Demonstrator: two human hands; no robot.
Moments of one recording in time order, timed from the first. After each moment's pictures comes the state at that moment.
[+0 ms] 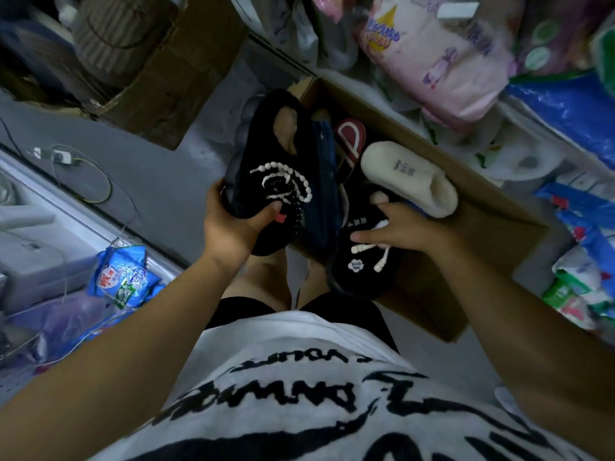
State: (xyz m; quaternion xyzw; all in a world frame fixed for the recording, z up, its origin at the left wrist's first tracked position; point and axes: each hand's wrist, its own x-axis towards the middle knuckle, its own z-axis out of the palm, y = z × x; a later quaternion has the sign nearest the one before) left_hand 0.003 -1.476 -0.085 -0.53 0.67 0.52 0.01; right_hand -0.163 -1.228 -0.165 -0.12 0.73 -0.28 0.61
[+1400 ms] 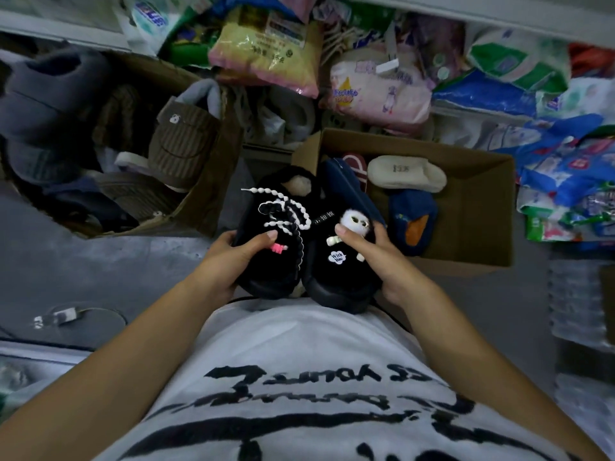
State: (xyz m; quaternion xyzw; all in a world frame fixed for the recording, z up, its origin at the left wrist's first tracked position) left_hand 0.074 -1.695 -0.016 -0.39 0.56 0.69 0.25; right_hand 0.053 -1.439 0.000 0.28 0.65 -0.62 0.34
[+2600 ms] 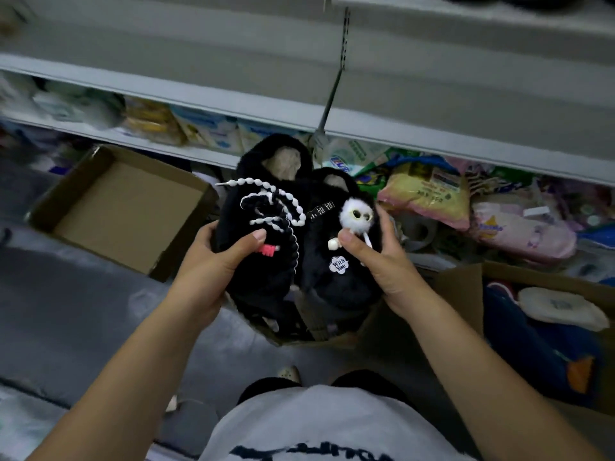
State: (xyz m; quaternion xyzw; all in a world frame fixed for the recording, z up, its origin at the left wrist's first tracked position) left_hand -0.017 -2.114 0.127 -0.30 0.62 0.72 0.01; right_hand -0.079 -1.867 0.105 0.01 0.67 -0.72 0.19
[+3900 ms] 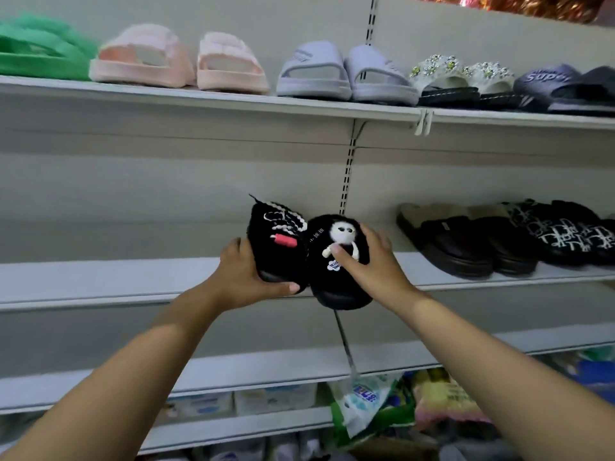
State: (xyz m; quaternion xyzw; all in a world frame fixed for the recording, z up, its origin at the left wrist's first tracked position) left_hand -0.498 -2.358 0.273 0.19 0.93 0.32 -0.06; right_hand -0.440 -2.095 0.286 0.03 0.89 -0.44 -0.14
